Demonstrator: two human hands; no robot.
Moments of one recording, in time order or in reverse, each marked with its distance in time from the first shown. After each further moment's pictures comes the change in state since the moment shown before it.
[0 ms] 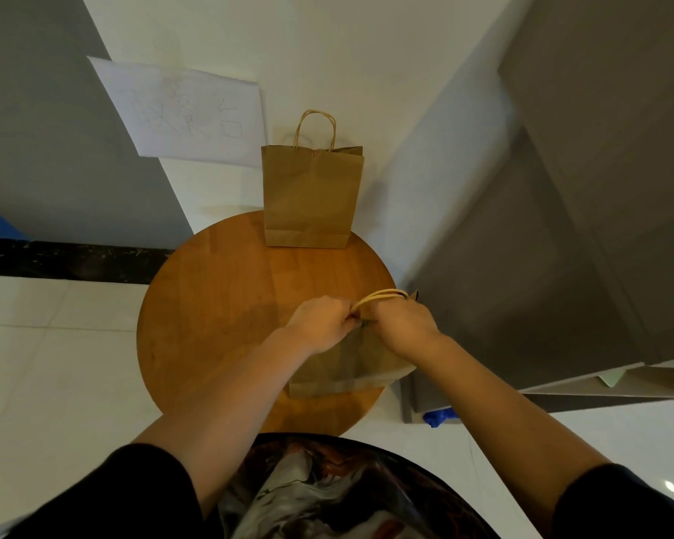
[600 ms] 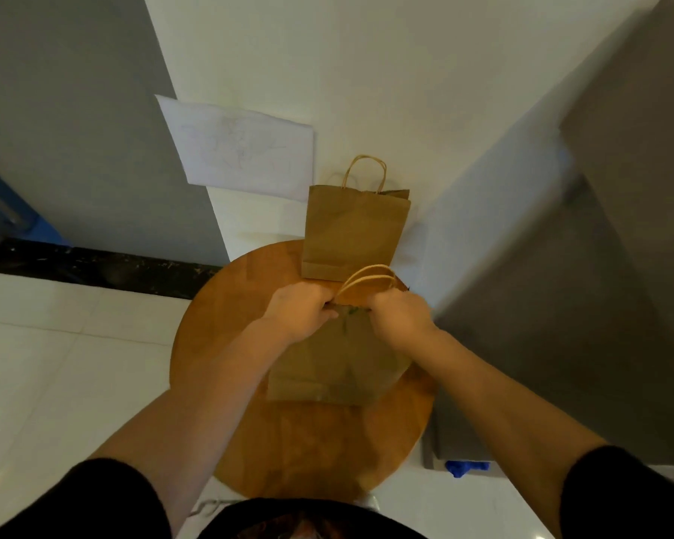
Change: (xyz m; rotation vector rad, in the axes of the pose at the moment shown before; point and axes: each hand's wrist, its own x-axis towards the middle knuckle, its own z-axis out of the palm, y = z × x) left_hand 0.009 -0.089 -0.085 0.097 0.148 -0.112; right_hand 0.084 -0.050 -0.046 -0.145 0.186 -0.075
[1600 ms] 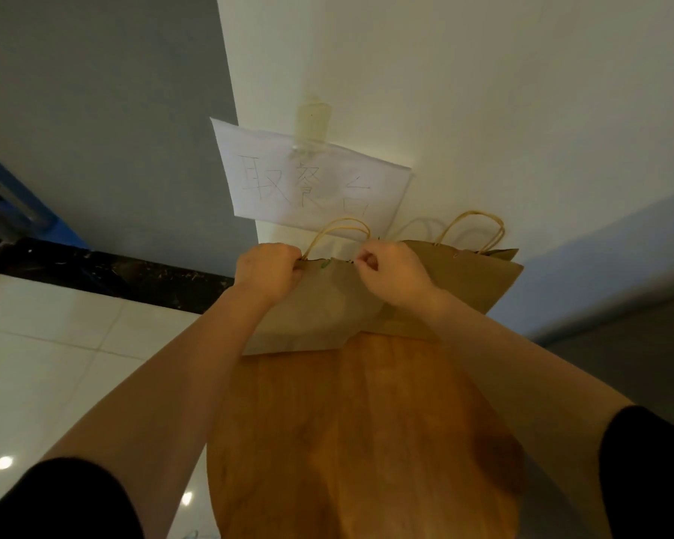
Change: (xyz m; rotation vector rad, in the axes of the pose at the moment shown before) left_hand 0.104 -0.205 -0.089 0.161 0.162 -0.306; right_hand 0.242 -0.067 -0.036 0.432 0.235 -0.106
